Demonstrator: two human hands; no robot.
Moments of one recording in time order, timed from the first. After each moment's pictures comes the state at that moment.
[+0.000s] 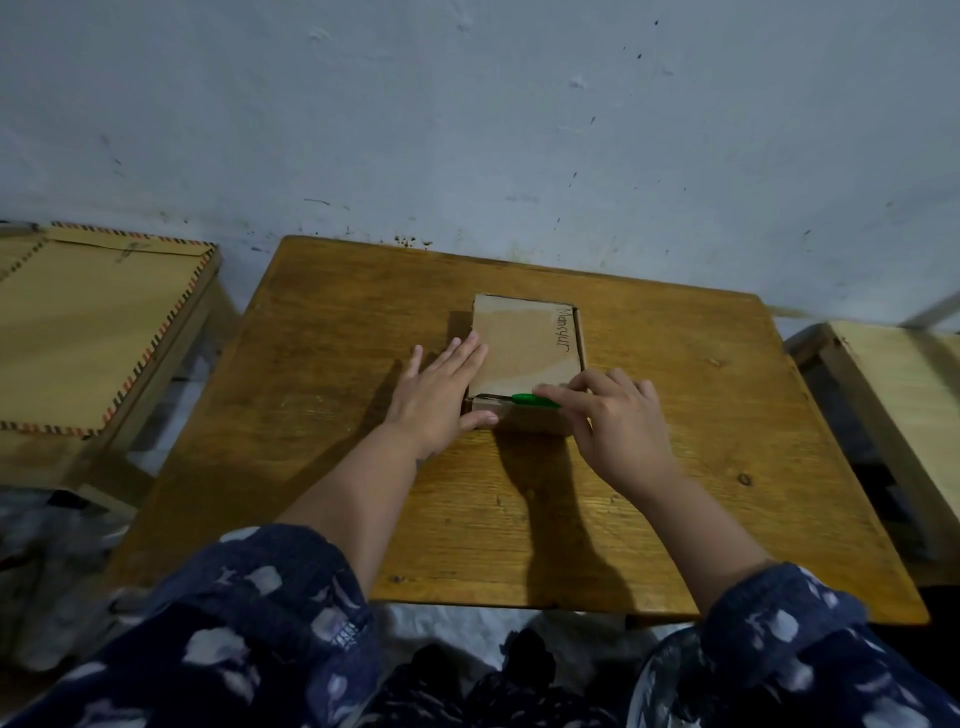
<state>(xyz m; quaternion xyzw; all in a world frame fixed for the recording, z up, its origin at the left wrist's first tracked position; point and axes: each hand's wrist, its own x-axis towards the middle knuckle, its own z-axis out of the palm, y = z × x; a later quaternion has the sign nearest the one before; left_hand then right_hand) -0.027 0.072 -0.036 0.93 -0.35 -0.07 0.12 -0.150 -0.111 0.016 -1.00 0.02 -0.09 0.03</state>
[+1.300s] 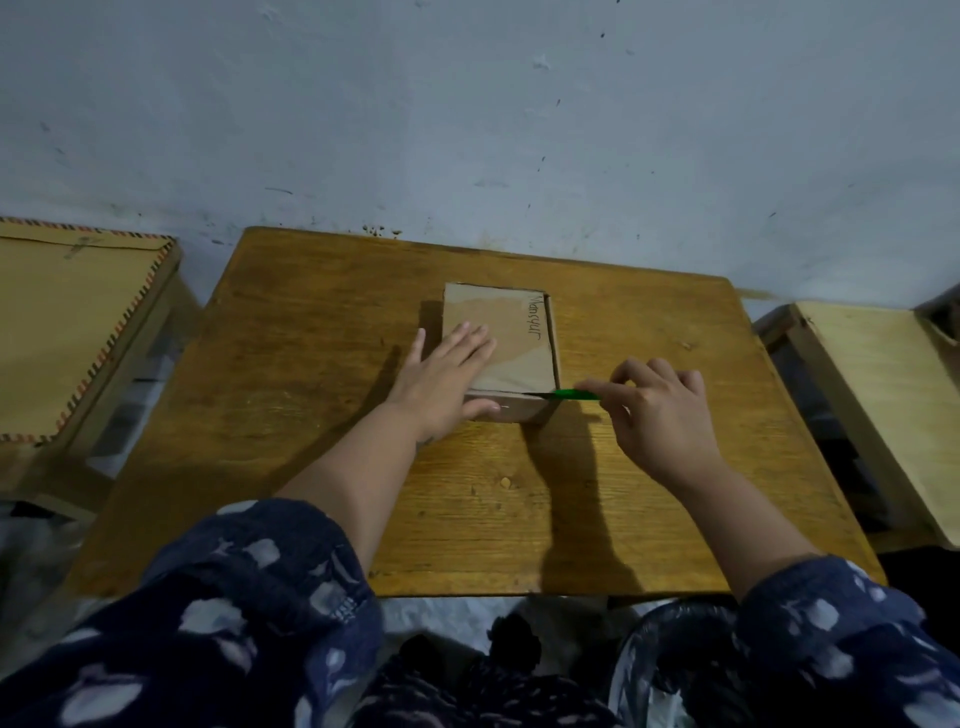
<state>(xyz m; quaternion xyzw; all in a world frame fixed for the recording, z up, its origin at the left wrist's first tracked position) -0.028 0.044 -0.034 0.90 -0.42 -0.06 0.09 -0.178 -0.160 0.026 -0.99 0.07 -0.10 -0.05</state>
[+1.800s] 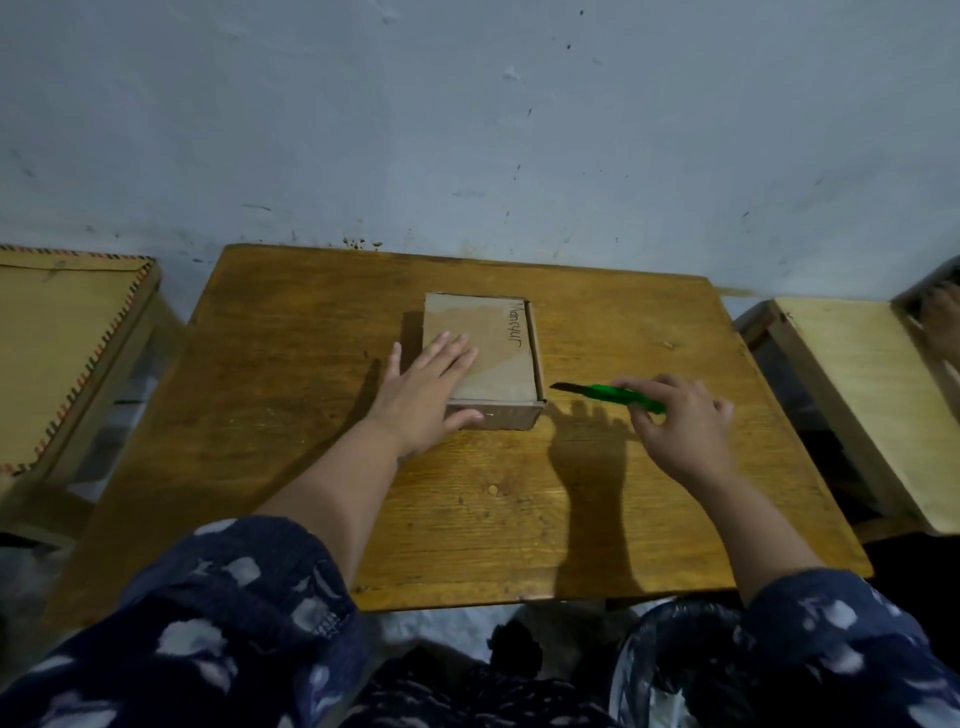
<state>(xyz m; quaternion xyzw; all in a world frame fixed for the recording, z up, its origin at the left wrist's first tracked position) -0.029 0.046 -0.035 0.91 -0.41 -0.06 0.09 -0.197 -0.188 0.024 -0.96 0.24 -0.07 0.13</state>
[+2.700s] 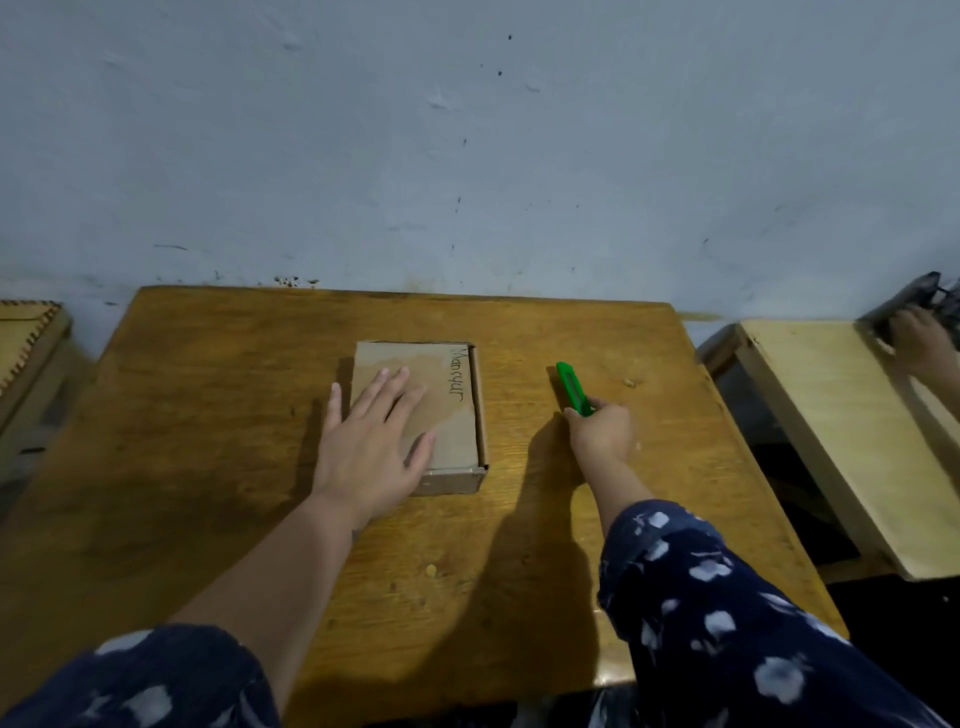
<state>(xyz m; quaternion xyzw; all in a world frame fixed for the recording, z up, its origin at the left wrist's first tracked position) -0.026 0.008 -0.041 0.94 -0.33 0.03 0.10 -0.098 -0.238 -0.035 -0.77 0.55 -0.05 0.33</state>
